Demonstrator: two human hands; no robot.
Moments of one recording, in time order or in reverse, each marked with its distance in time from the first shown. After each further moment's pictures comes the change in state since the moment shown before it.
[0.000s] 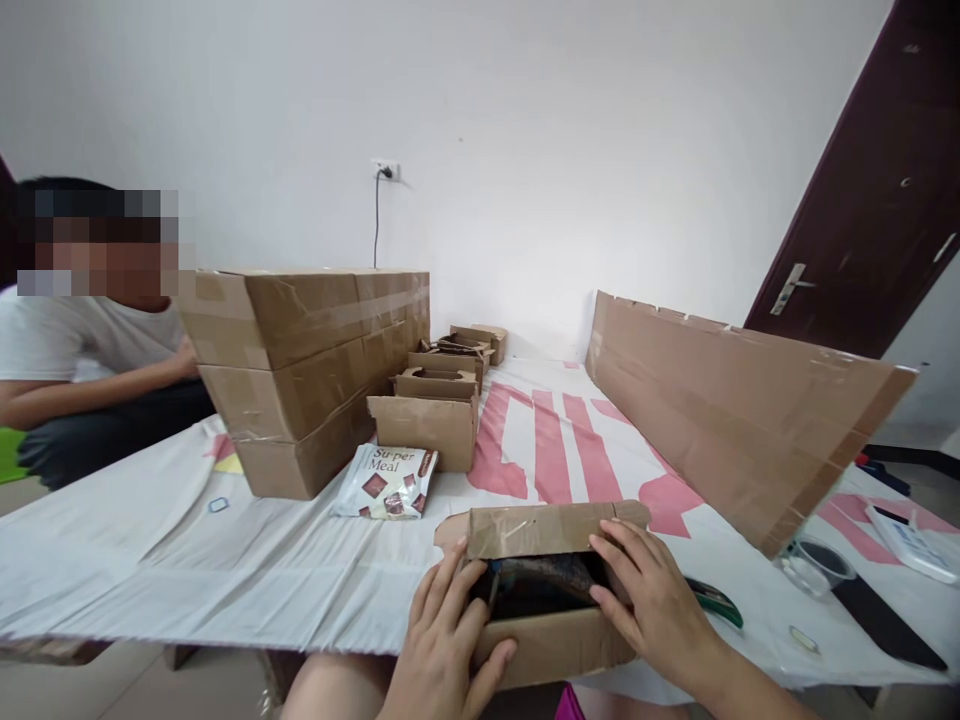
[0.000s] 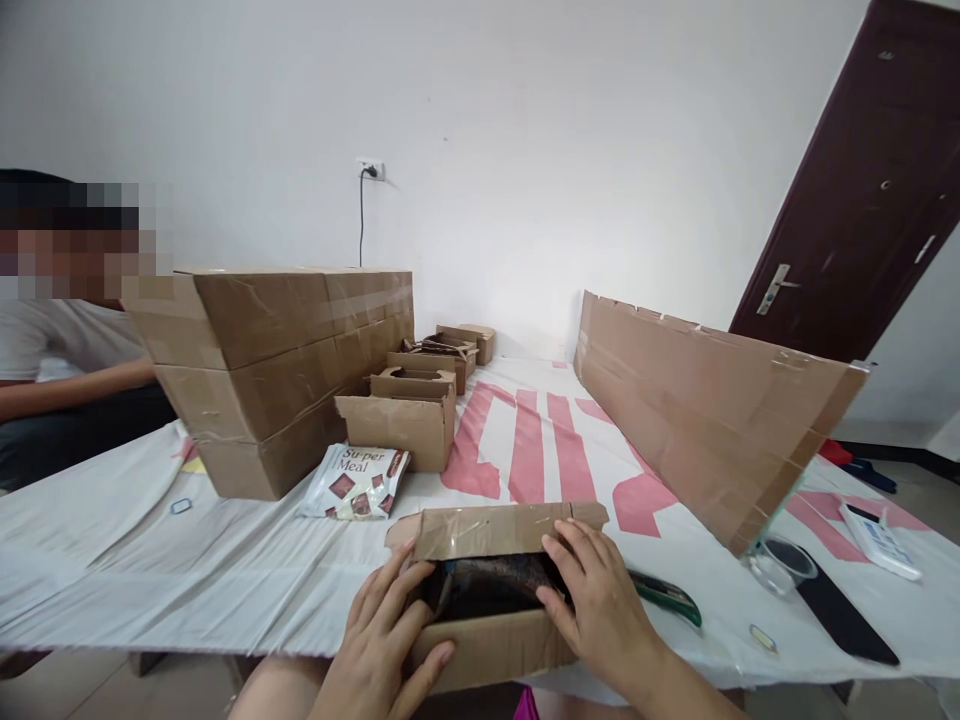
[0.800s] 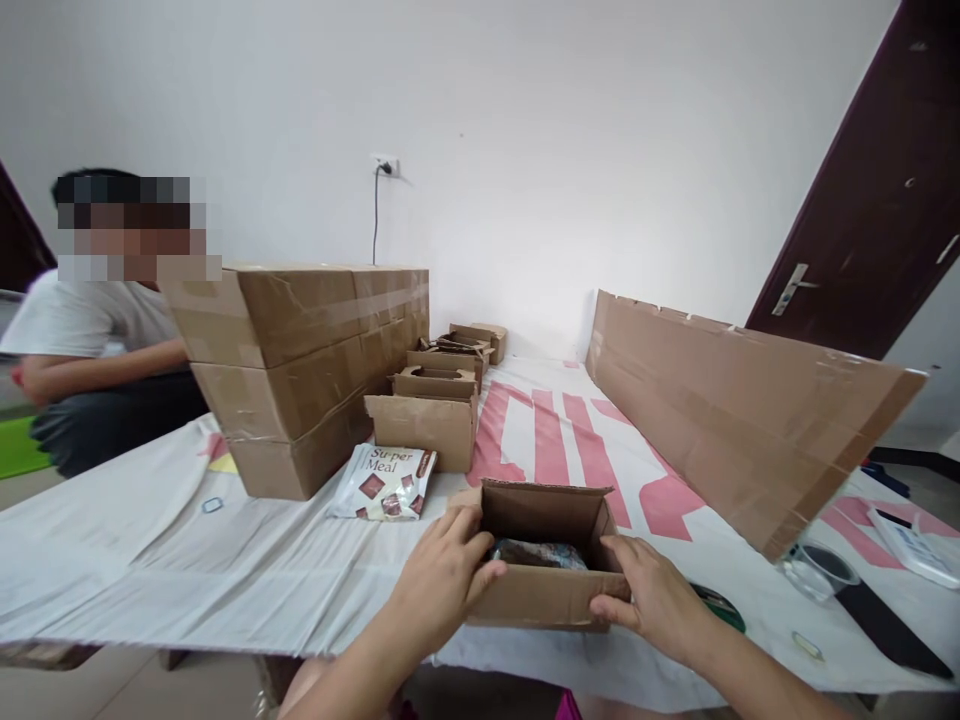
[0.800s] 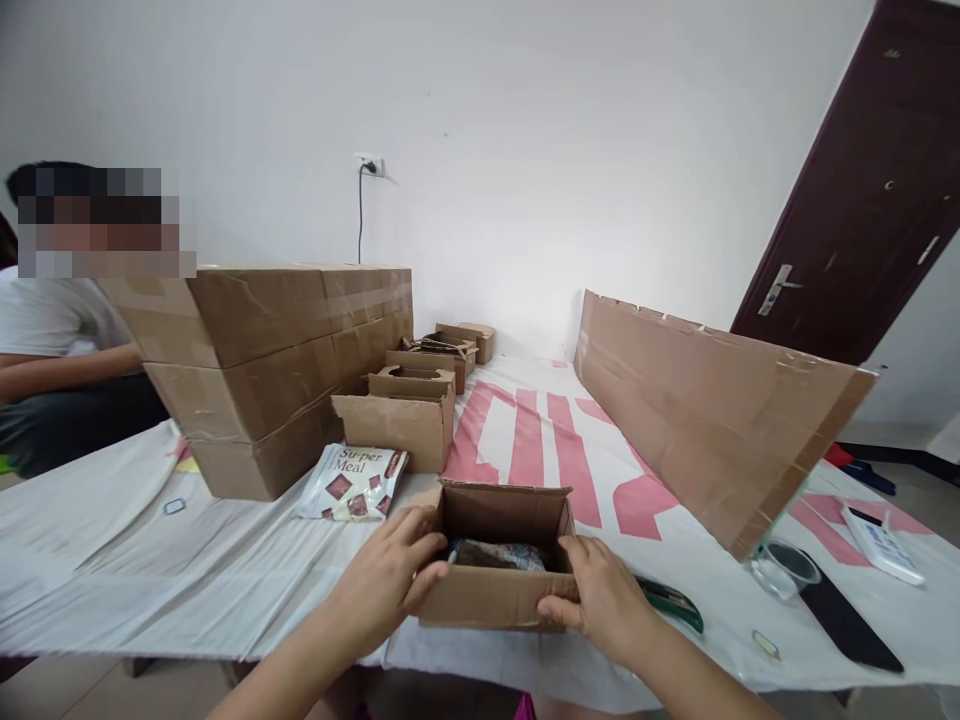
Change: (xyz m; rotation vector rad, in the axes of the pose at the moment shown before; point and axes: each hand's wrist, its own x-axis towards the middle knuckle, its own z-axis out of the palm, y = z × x) left_hand 0.057 -0.043 0.007 -0.153 -0.284 -0.103; right_hand 0.017 0.013 -0.003 0.342 -0.508 0.371
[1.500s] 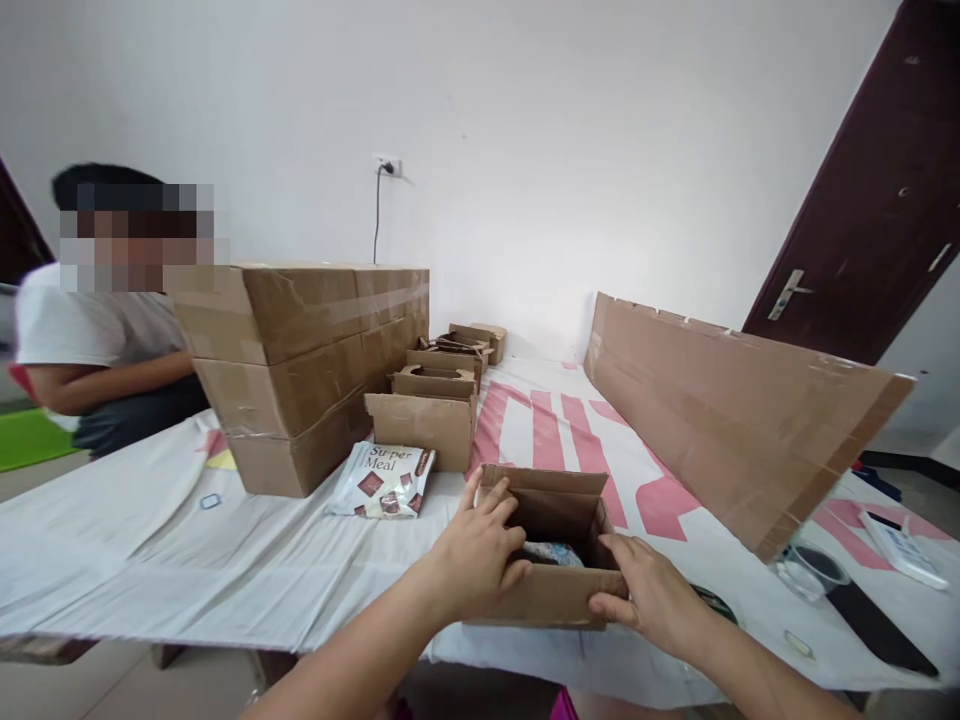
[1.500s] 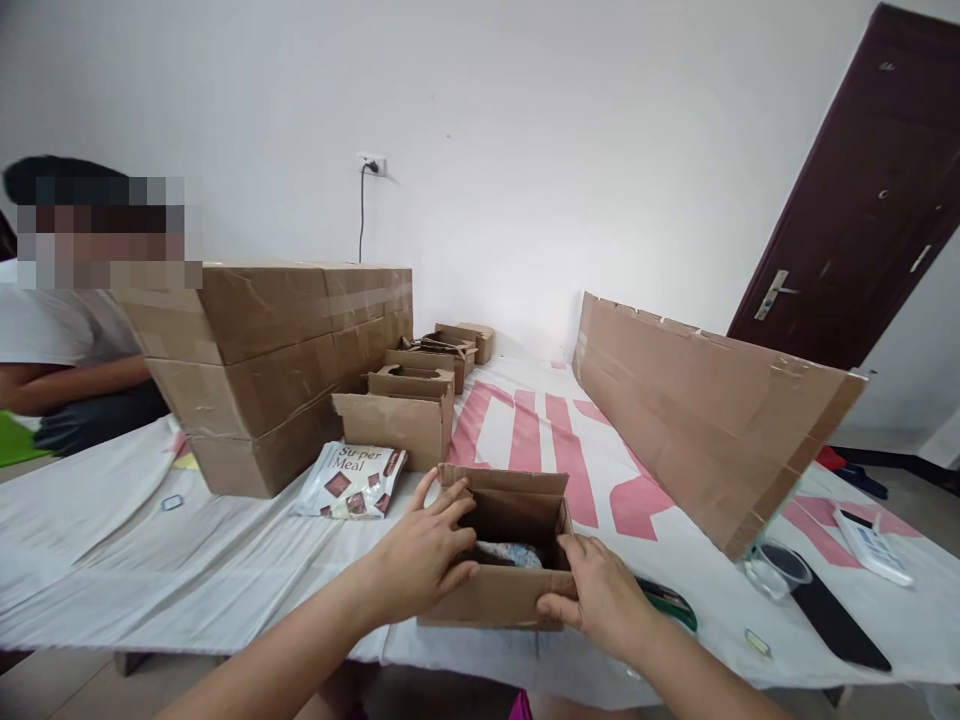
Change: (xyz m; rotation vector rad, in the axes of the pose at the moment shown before) left_hand 0.037 0.029 -0.022 -0.072 -0.152 0.138; right_hand -0.002 0.007 0.002 0.023 0.016 -0.023
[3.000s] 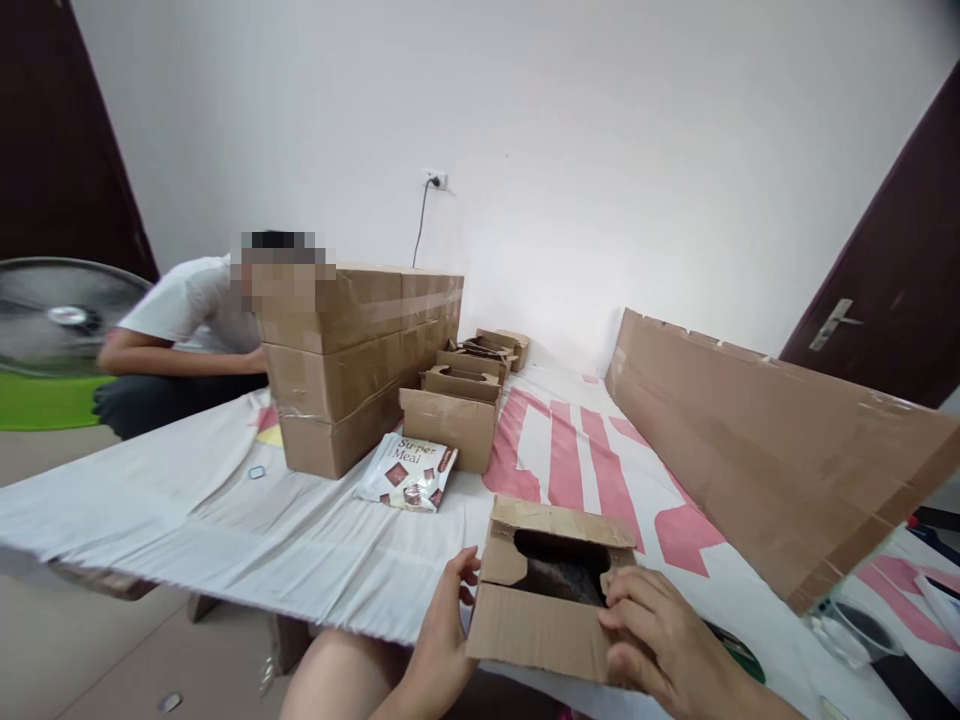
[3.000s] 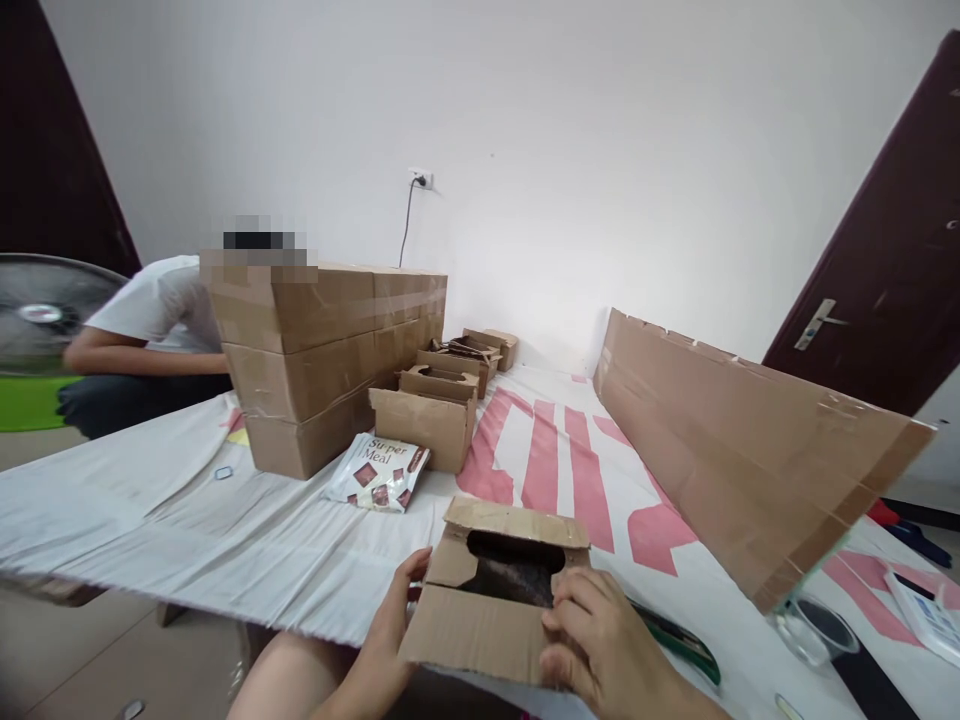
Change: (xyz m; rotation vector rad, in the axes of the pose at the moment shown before) left_hand -0.092 -0.007 0.115 -0.854 0.526 -0.593; right_hand -0.018 -0.033 -0.021 -0.022 -0.026 -0.417
